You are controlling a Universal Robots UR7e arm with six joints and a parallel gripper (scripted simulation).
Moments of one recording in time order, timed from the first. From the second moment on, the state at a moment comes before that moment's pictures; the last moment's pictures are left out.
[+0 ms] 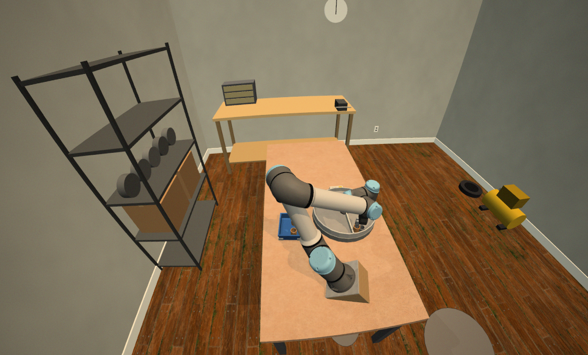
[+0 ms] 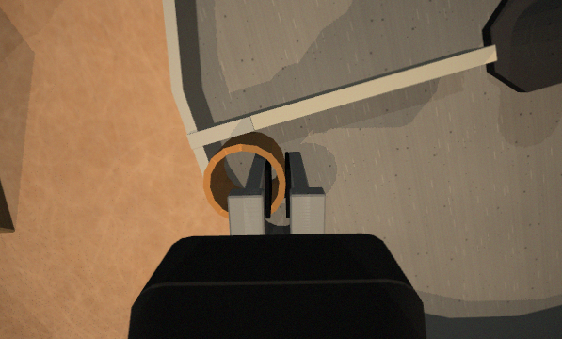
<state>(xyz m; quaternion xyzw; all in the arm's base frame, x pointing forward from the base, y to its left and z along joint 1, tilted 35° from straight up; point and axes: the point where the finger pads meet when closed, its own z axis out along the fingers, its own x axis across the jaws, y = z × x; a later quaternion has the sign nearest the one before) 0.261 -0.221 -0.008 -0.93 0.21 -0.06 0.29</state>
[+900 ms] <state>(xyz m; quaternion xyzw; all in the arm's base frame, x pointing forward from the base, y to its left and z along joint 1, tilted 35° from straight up) 0.258 -0.228 0.004 -0.93 0.21 -0.06 0.29</state>
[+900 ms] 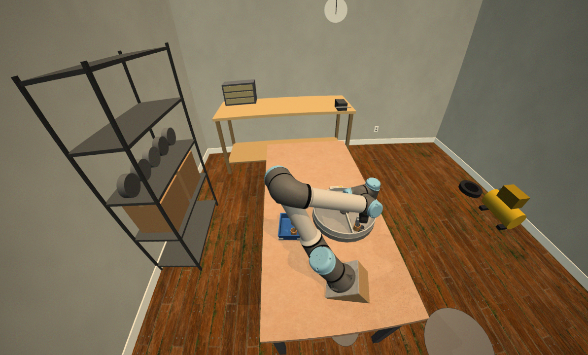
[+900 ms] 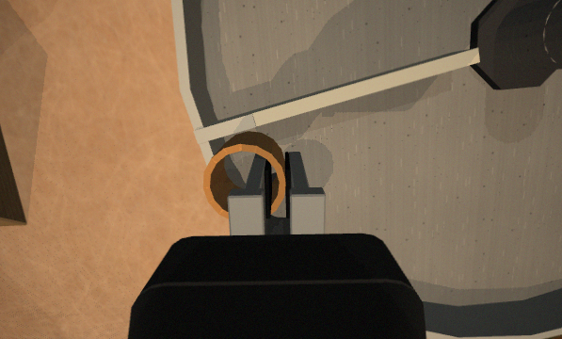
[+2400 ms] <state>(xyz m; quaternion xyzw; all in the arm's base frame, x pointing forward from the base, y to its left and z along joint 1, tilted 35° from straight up) 0.249 -0.247 0.034 -0.93 0.21 -0.06 0.29</state>
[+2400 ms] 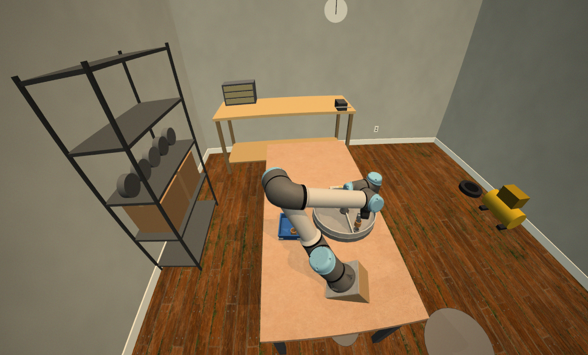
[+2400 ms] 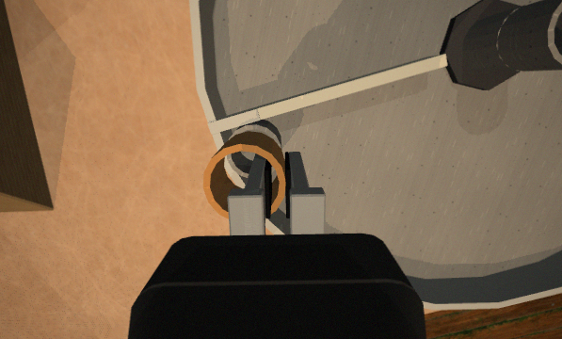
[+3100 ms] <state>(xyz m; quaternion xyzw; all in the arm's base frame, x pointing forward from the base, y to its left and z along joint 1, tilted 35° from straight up) 0.266 -0.212 0.069 -0.93 0.21 -0.06 0.29</state>
